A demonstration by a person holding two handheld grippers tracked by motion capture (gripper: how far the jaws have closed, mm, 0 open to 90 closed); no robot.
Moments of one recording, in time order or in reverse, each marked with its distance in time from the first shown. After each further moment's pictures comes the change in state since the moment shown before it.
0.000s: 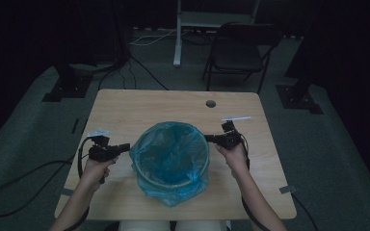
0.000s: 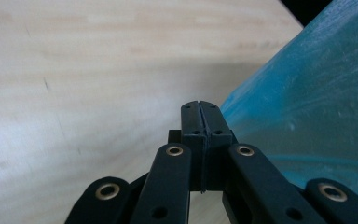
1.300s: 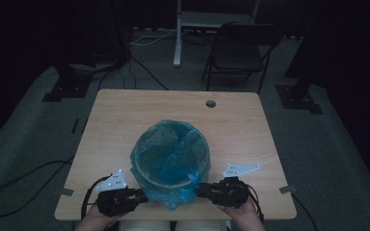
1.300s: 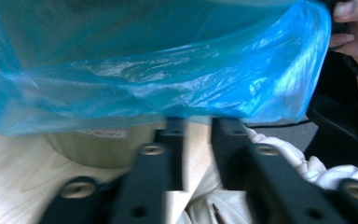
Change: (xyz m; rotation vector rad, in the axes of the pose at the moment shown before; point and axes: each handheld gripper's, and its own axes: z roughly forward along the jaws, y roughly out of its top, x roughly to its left) left arm -0.131 -0.070 -0.054 0.033 -0.304 0.347; right arm 0.123 -0.115 -0.081 -0.013 0.249 -0.251
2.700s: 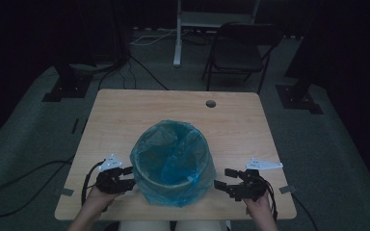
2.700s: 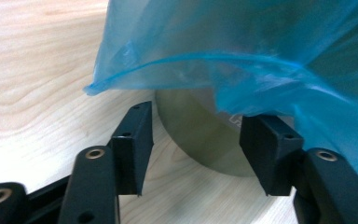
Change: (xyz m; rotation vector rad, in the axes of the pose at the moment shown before) left arm 0.071 -0.007 0.019 0.004 0.260 -0.101; right arm -0.053 -0.019 -0.034 -0.124 -0.145 0.087
